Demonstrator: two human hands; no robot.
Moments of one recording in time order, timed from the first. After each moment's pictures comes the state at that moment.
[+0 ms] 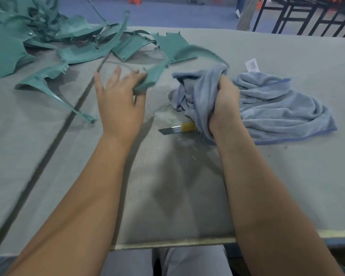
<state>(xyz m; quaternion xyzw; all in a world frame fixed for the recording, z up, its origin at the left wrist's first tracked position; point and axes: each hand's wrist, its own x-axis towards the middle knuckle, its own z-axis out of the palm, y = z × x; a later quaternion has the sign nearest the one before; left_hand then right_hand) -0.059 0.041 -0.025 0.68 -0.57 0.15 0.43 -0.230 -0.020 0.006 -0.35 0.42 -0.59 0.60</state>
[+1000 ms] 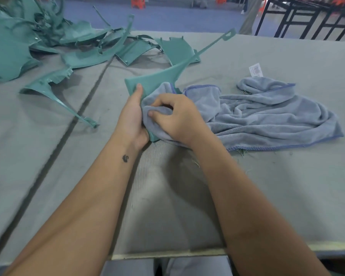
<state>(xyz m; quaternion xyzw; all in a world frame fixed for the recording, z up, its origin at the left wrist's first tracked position) -0.081 0.033 -0.015 0.38 -0.19 -0.60 0.67 -0.187 0.004 -0.011 -0.81 0.37 -0.35 0.30</state>
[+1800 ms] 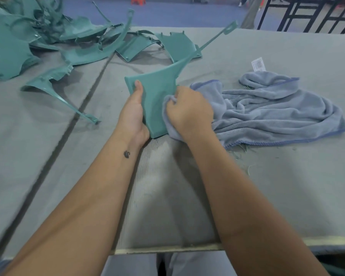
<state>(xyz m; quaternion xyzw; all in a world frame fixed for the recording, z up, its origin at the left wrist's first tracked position) -0.080 0.029 -0.024 0.42 -0.18 -0.55 0.70 -0.184 -0.007 -0.014 -0.78 0.54 -0.29 0.10</state>
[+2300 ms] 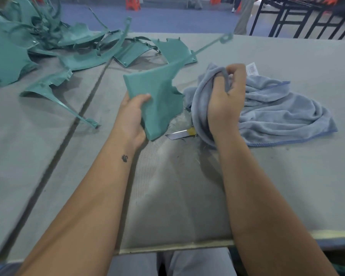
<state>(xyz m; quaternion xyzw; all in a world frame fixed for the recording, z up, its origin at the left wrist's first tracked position) -0.075 0.035 -0.019 0.43 -0.24 -0.50 0.71 -0.230 -0.011 -0.001 -0.56 0.42 -0.68 0.23</state>
